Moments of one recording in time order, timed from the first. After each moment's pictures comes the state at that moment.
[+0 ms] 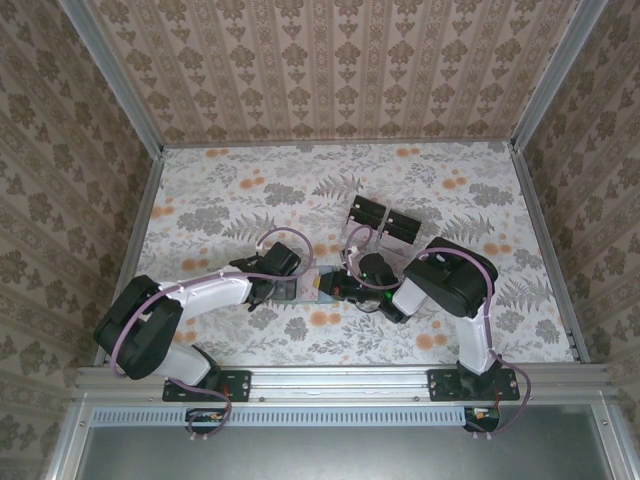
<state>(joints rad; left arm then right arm) -0.75 1.45 0.67 -0.47 -0.35 -0.57 0.73 2.01 0.55 1.09 -0.45 1.14</state>
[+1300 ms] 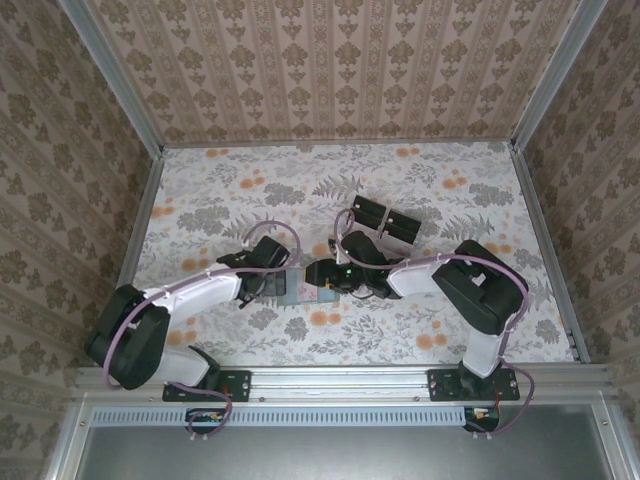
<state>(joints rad) -0.67 1.37 0.69 -0.58 -0.34 -0.59 0.73 1.80 0.80 0.33 -0.44 0.92</state>
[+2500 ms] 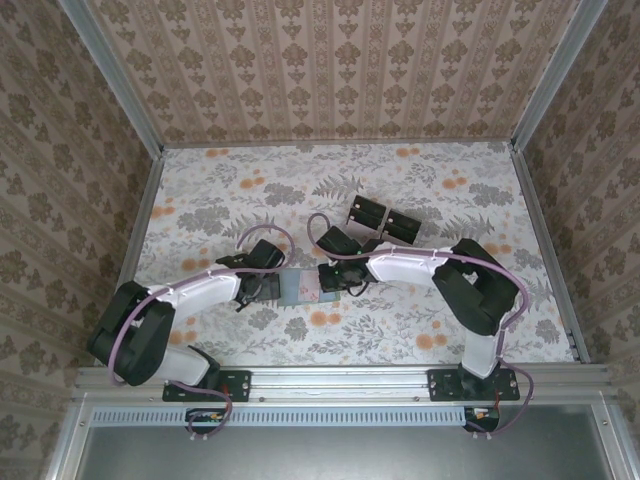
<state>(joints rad) -0.63 1.40 0.65 -0.58 -0.35 -0.64 0.81 1.85 1.11 -0.38 -0.08 0.63</state>
